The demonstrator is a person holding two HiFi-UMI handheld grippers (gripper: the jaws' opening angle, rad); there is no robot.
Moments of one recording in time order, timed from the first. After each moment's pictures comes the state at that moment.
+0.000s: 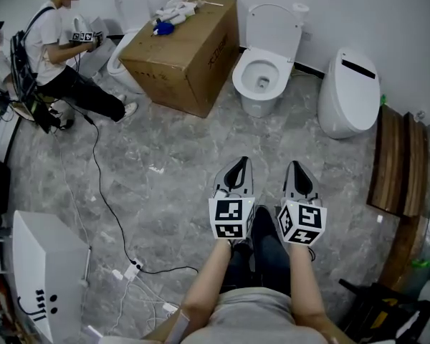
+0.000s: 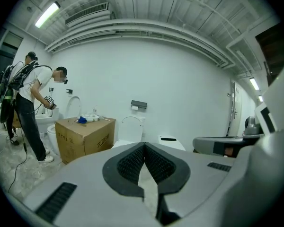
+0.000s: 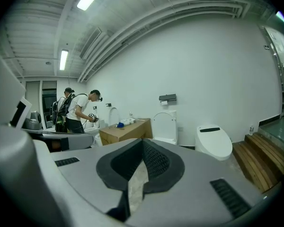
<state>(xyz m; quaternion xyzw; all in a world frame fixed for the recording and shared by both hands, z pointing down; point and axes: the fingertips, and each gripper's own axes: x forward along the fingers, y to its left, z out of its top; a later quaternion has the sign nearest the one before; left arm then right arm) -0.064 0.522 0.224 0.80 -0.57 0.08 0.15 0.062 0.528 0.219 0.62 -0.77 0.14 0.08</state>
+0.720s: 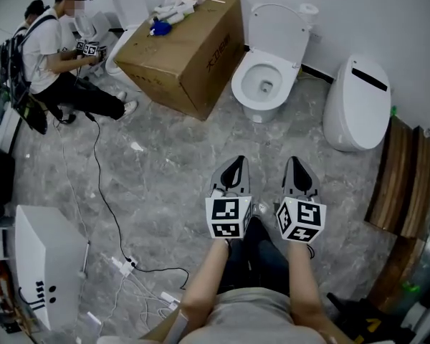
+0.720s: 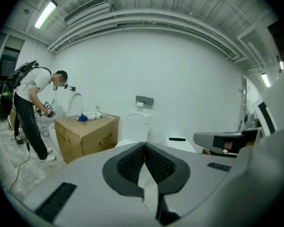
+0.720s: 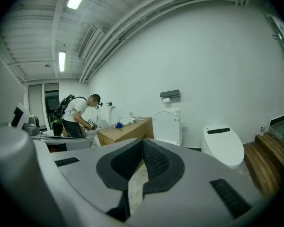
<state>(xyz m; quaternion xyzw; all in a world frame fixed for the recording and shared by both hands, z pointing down) -0.021 0.402 0.242 0.77 -0.60 0.10 0.17 0.109 0.392 0.232 0.59 -0.79 0.16 0.09</state>
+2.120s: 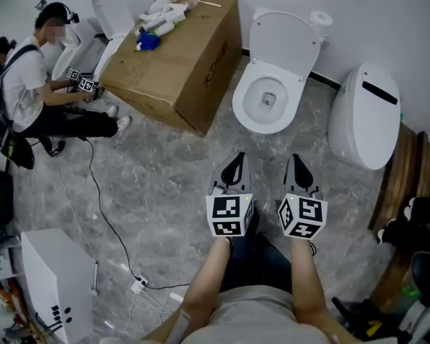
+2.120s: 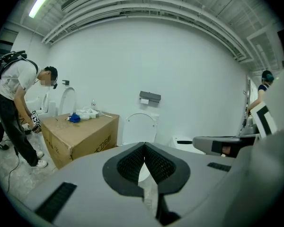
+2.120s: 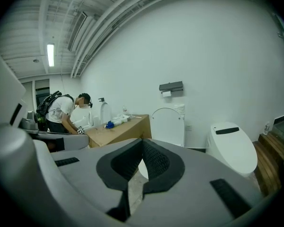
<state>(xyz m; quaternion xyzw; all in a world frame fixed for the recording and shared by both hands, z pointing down) -0.075 0.198 0.269 0.78 -0.58 0.11 0.19 0.058 0.195 0.268 0.60 -0.77 0.19 0.11</state>
